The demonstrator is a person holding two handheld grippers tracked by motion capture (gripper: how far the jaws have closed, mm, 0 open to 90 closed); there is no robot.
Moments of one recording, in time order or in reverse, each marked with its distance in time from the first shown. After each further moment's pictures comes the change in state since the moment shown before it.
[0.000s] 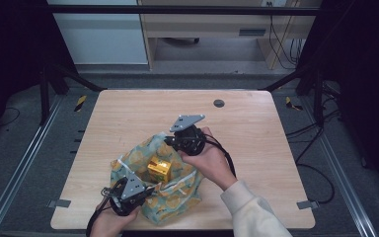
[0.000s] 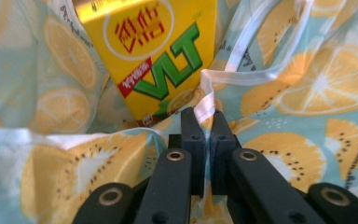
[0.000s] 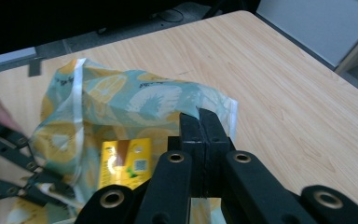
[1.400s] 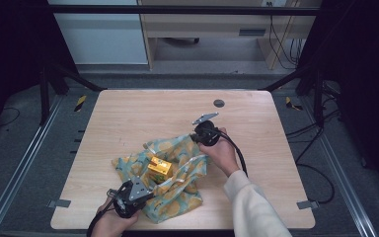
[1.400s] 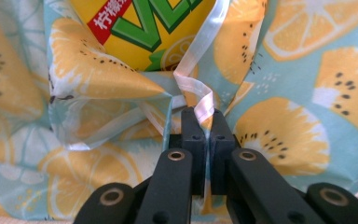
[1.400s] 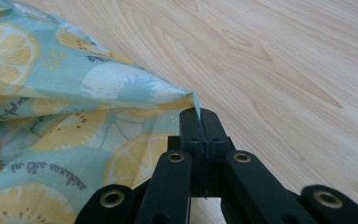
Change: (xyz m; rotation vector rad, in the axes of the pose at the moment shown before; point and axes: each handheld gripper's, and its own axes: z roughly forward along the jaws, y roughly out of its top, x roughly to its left) left arm -0.003 -0.013 0.016 0.124 0.001 0.030; right arm -0.094 -0.085 0.056 0.189 -0.162 0.220
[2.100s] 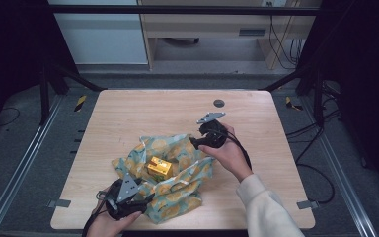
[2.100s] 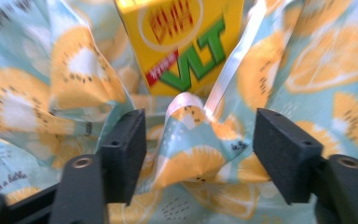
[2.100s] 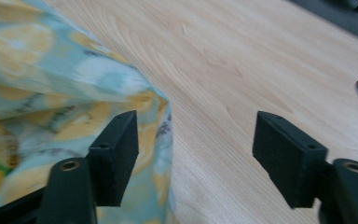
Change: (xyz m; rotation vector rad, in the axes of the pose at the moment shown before) left arm 0.004 0.004 -0.030 -0.192 0.052 -0.094; right arm 0.011 0.005 -0.044 -0.054 -0.076 -0.041
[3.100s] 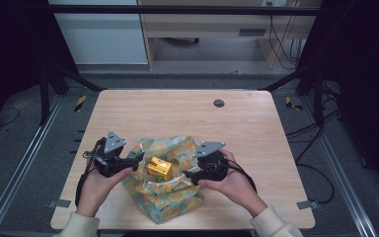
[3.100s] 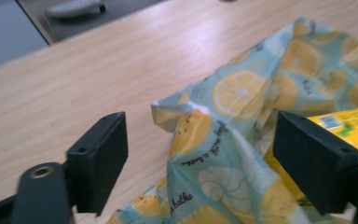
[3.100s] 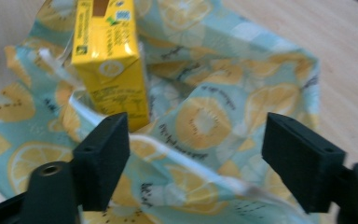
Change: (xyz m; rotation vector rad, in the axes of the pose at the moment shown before) left arm 0.083 0.064 0.007 -0.013 0.161 -0.115; right arm 0.069 -0.040 -0.052 -0.030 0.178 -0.143
